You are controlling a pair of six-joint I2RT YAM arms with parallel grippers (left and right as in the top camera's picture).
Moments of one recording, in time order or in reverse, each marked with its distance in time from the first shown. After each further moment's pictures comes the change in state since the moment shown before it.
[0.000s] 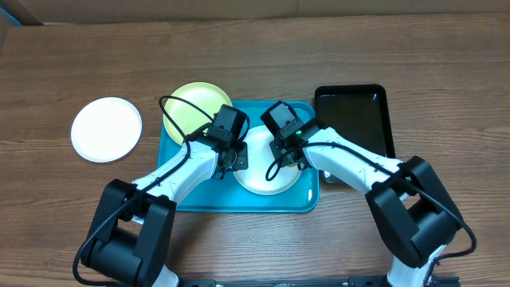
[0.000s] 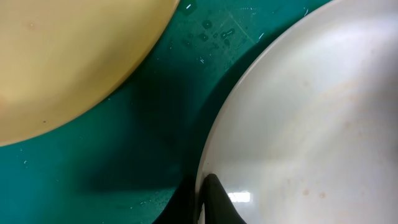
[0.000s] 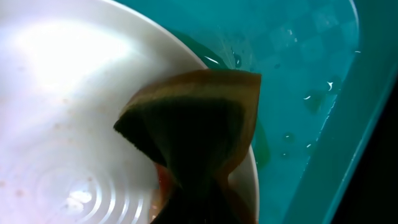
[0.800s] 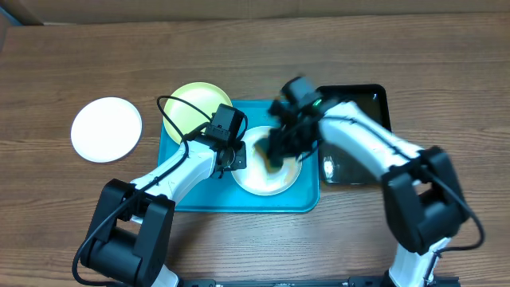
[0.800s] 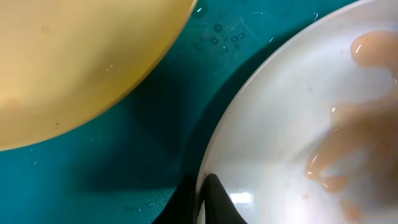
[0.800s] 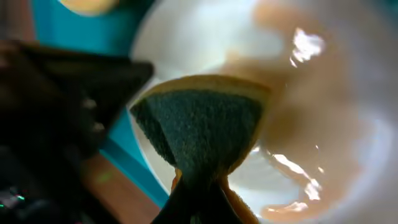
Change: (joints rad) left arm 0.010 0.000 0.000 0.000 0.000 0.003; right arm -0.162 0.023 0.181 -0.233 -0.743 -0.042
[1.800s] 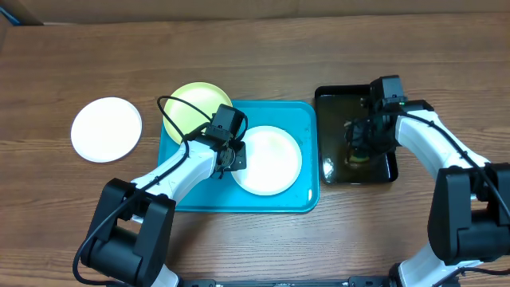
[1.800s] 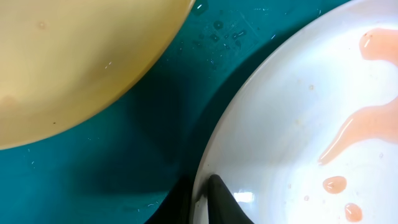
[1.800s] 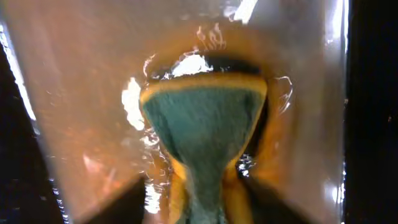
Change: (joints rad) left arm 0.000 0.003 0.000 -0.001 0.000 0.000; right arm -0.403 -0.152 -0.287 0.134 0.478 -0.013
